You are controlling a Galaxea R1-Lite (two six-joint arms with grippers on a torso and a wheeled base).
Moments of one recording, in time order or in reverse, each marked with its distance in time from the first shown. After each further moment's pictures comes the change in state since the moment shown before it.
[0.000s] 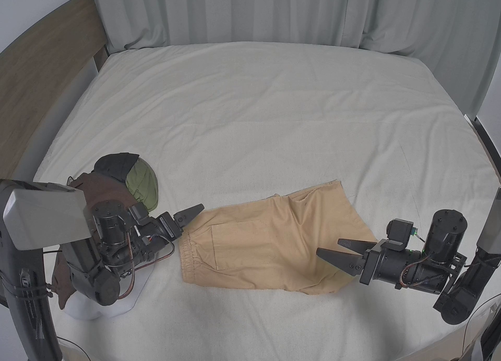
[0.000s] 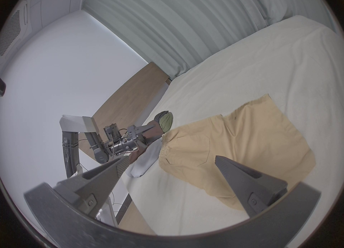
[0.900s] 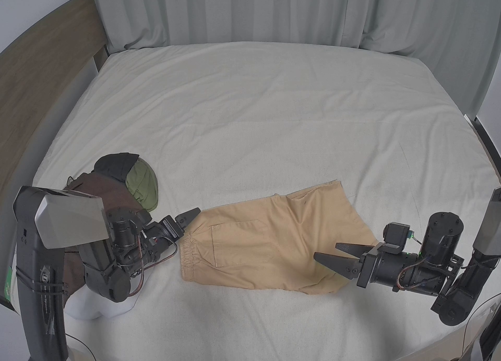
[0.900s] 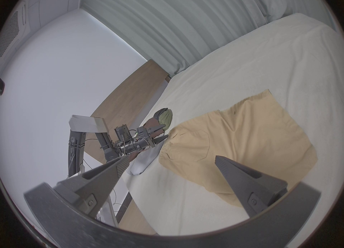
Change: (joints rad) left arm 0.034 0.165 -0.124 0.000 0.060 -0.056; right arm 0.009 0.021 0.002 -0.001 -0.002 0.000
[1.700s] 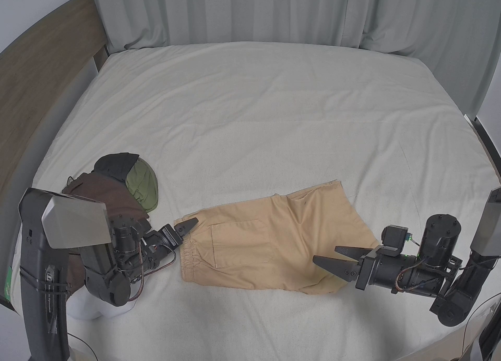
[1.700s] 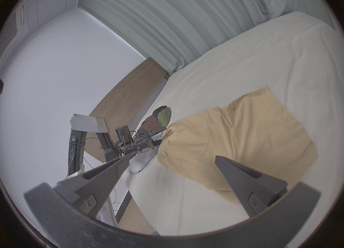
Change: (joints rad) left arm 0.010 0.039 0.023 0.004 0.016 0.002; right arm 0.000 0.016 0.005 0.000 0.000 -0.001
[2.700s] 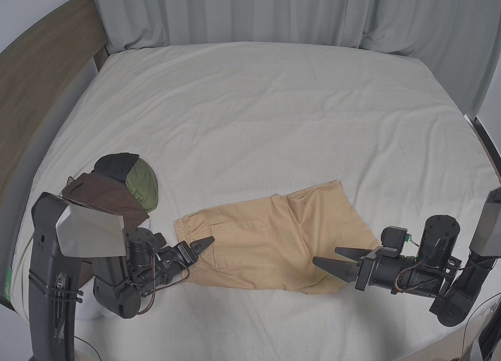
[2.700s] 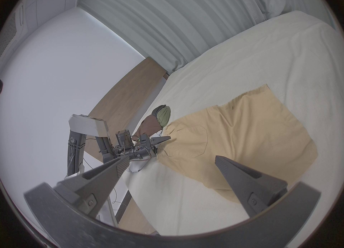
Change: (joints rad) left arm -0.088 0.041 0.049 -0.005 -0.003 -0.016; right arm -0.001 0.007 0.002 0.000 0.000 0.000
